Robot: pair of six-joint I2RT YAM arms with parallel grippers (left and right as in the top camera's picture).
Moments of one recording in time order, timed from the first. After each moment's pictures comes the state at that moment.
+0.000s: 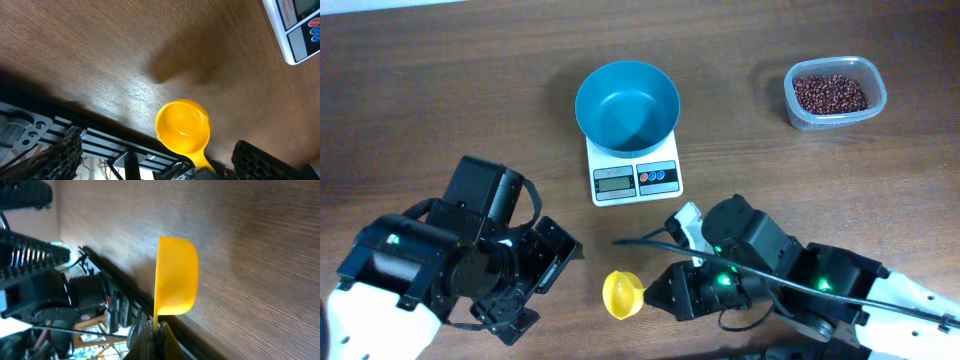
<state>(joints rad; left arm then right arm) -0.41 1.06 0.85 -1.19 0.30 -1.21 0.83 0.97 0.44 -0.29 -0.50 0.88</state>
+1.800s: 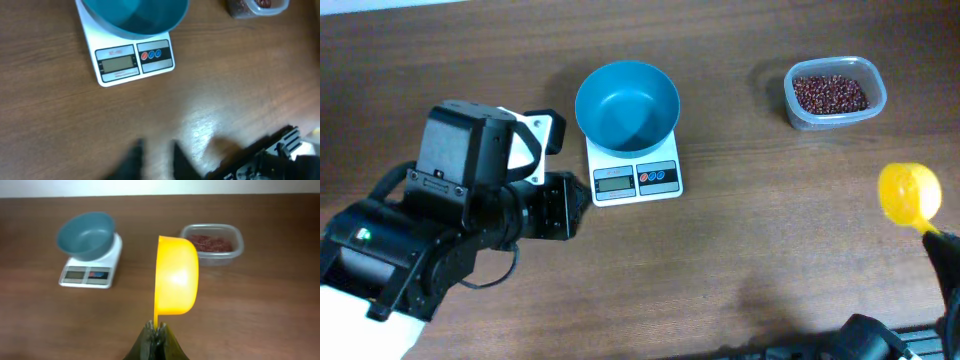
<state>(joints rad) -0.46 1.07 1.03 -0.89 0.27 -0.36 0.63 0.31 1.16 -1.43 0.43 0.36</state>
